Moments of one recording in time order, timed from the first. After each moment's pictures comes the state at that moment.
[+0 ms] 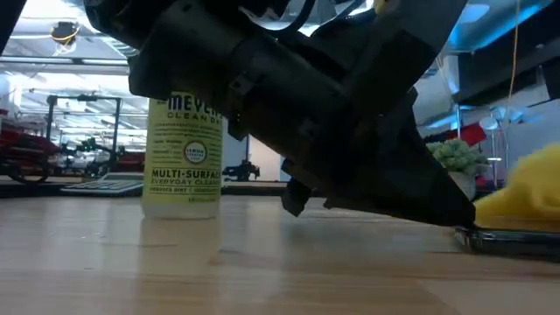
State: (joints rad) left arm -0.42 2.28 1.32 0.36 -0.33 -0.62; right arm 0.89 1.43 0.92 -0.54 0.29 0.82
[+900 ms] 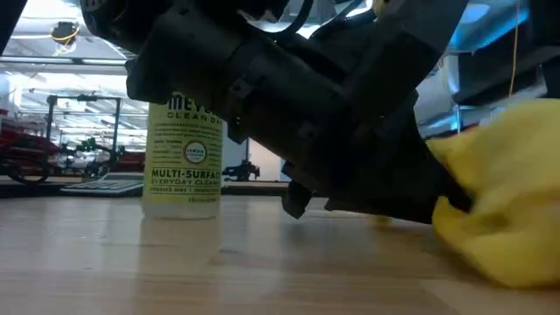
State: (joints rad) left arm -0.42 2.28 1.32 0.38 -0.34 -0.62; right arm 0.80 1.72 0.91 -0.41 0.07 0.76
